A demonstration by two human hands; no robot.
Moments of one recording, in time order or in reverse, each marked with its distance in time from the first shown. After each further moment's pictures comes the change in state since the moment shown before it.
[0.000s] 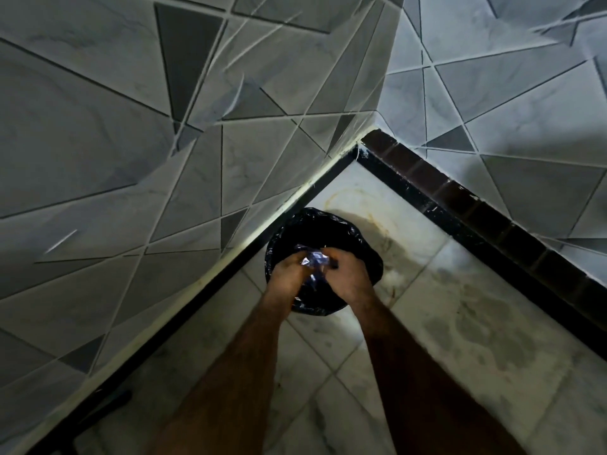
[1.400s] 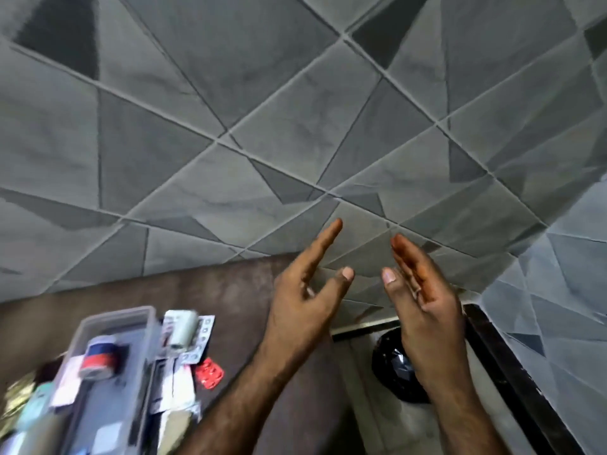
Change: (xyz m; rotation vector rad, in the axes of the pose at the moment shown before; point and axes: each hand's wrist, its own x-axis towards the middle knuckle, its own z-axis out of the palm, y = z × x) left_hand -0.665 0.094 -0.281 -0.248 0.520 1.119; right_hand -0.545 -0.430 -0.037 0.424 -0.039 -0.871
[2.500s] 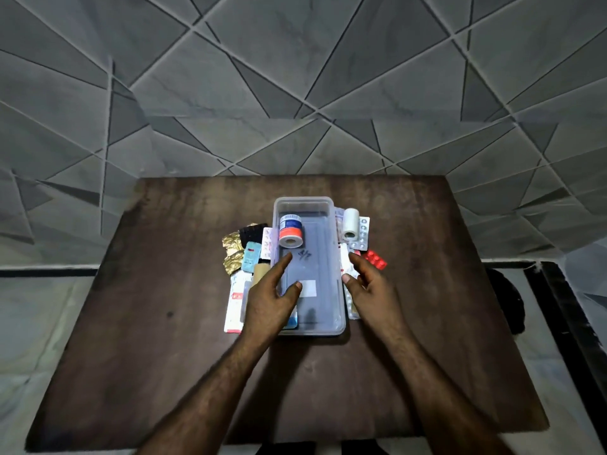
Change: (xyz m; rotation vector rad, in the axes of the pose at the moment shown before) left_hand -0.231 -0.076 -0.353 0.366 0.253 -0.571; right_hand -0.206 0.062 0.312 -0.335 -0.395 0.322
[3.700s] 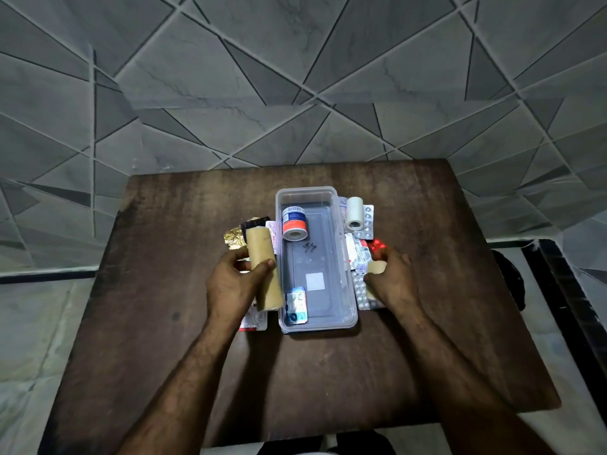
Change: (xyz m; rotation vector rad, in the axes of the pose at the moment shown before) left_hand 0.035 -0.017 -0.058 0.040 0.208 -0.217; right_hand 0.024 0.010 -0.004 -0.349 0.158 0.214
